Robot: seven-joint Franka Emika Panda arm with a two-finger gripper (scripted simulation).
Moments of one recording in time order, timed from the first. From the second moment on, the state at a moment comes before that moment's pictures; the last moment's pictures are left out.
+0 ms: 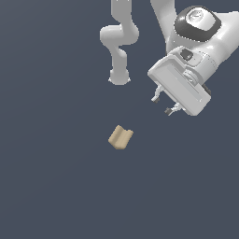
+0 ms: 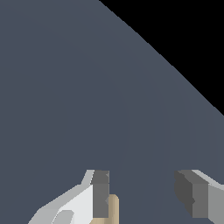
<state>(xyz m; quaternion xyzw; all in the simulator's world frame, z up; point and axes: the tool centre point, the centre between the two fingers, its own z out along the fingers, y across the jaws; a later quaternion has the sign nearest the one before) 0.038 0.131 0.340 0.89 -0.08 0.31 0.34</state>
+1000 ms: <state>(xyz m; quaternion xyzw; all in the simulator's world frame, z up) 0.011 0.070 0.100 0.89 -0.06 0.19 0.42</state>
